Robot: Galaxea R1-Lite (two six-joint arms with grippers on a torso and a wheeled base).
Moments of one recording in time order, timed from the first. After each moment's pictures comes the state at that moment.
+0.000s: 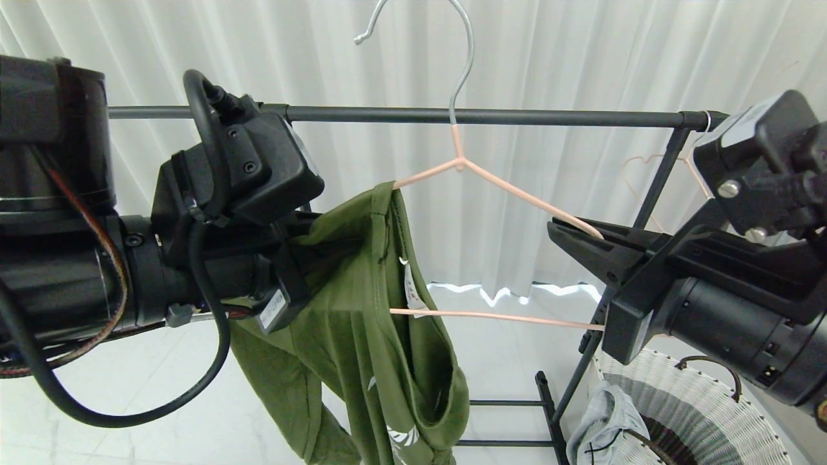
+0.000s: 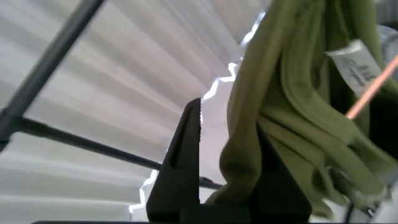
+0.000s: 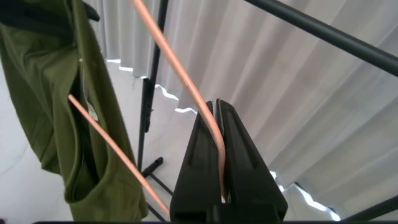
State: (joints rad) left arm -0.59 1.35 -1.00 -0.06 -0.08 0.71; right arm 1.12 1.36 -0.79 -0.62 -0.39 -0.26
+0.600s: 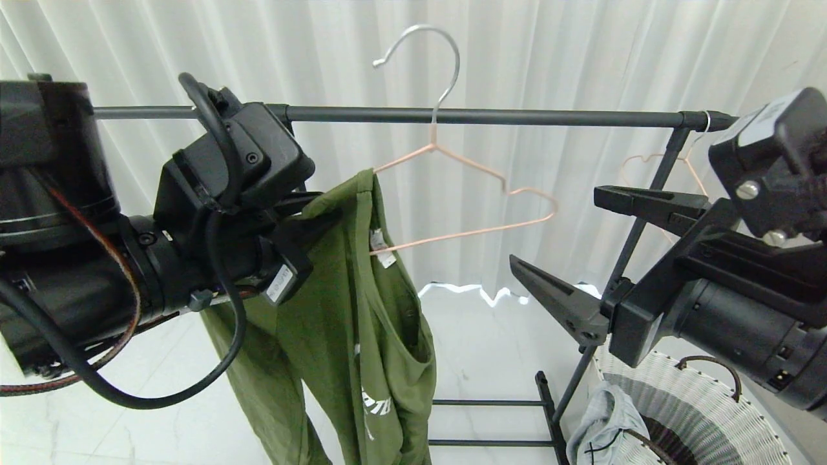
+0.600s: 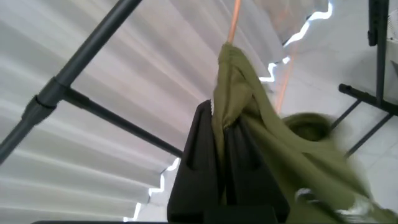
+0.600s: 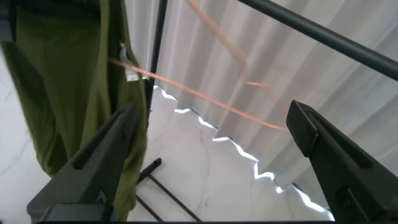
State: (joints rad) left arm -0.59 1.36 -0.90 -0.30 0.10 0.71; right arm 1.12 1.35 -0.79 -0.62 -0.40 -0.27
